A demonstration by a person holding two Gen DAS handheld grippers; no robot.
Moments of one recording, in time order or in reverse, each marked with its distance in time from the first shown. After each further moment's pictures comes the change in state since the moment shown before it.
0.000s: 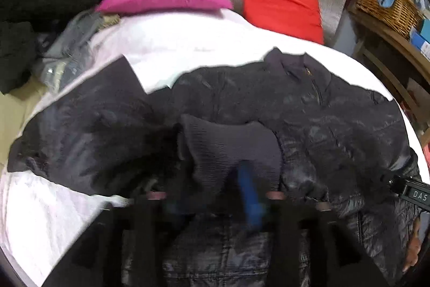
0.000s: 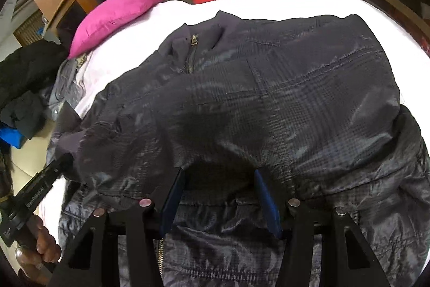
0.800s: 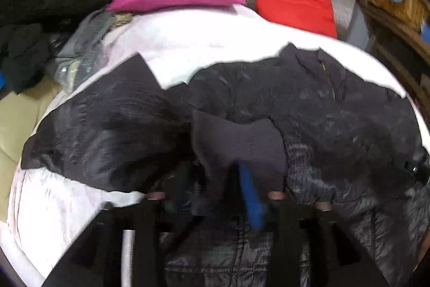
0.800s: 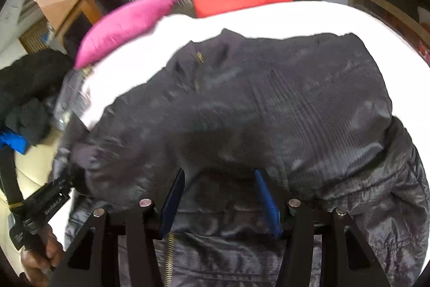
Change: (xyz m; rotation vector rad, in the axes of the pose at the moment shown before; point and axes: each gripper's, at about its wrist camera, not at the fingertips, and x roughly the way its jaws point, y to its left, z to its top) left arm -0.011 0.010 0.001 -0.018 -0.005 0.120; right arm -0.023 -0.003 0.005 0.008 -0.090 0.036
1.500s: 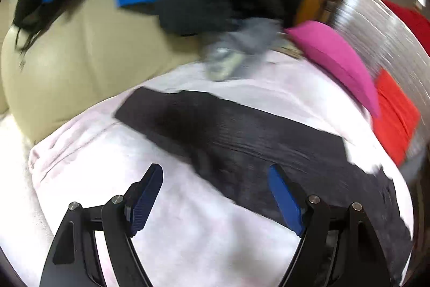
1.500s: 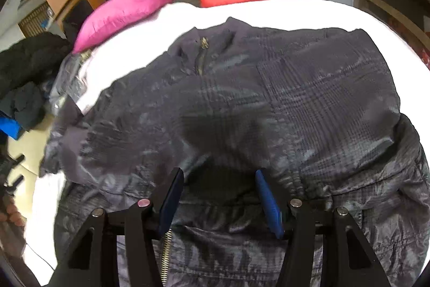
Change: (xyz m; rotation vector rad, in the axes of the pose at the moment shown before) left arm -0.038 0.256 -0.030 -0.646 -0.083 0.199; right arm 0.014 0.010 -0.008 -0.045 0.046 -0.022
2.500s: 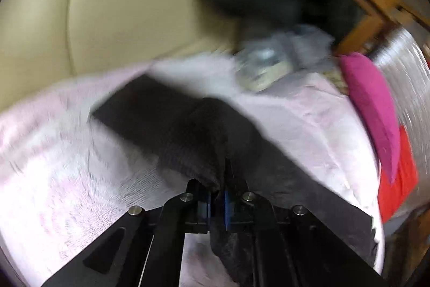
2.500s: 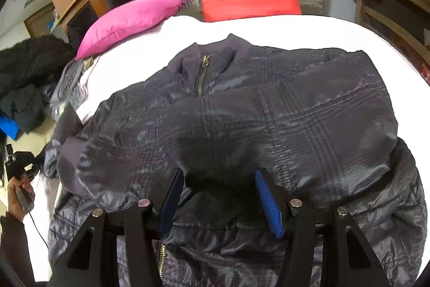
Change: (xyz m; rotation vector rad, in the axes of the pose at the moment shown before) left arm 0.099 0.013 0.046 -0.197 0.012 -0.064; right arm -0.002 -0.007 0.012 -0.015 -0.076 -0.020
